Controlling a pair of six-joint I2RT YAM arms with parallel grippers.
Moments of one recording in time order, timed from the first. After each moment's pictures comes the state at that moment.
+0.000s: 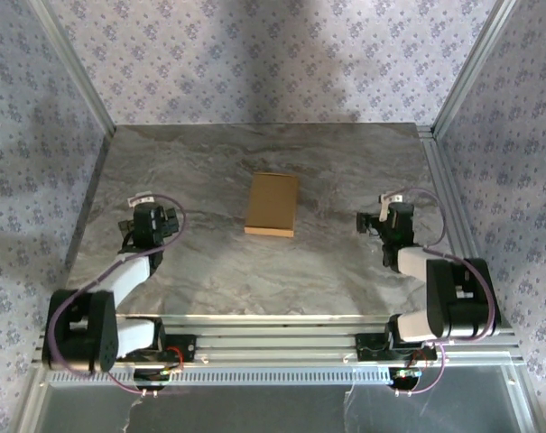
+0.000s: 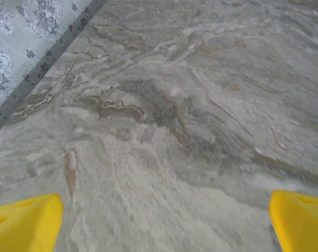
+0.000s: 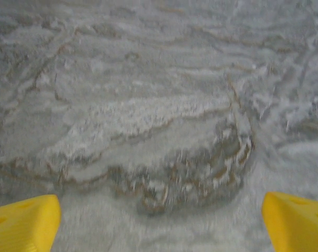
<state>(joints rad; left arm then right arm) -0.06 1.24 0.43 0.22 -0.39 -0.18 0.01 1.42 0.42 0.44 0.05 -0.01</state>
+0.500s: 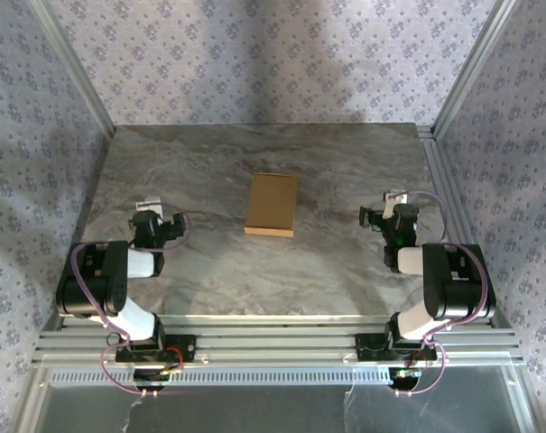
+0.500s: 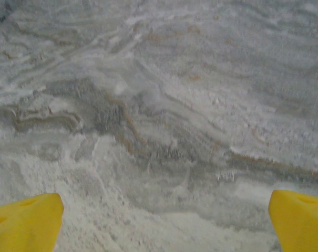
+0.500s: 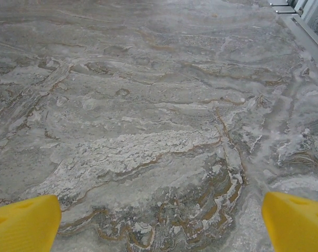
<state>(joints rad) 0.01 1.55 0.36 0.71 -0.14 -0.07 -0.03 1.51 0.39 0.68 0.02 -0.02</state>
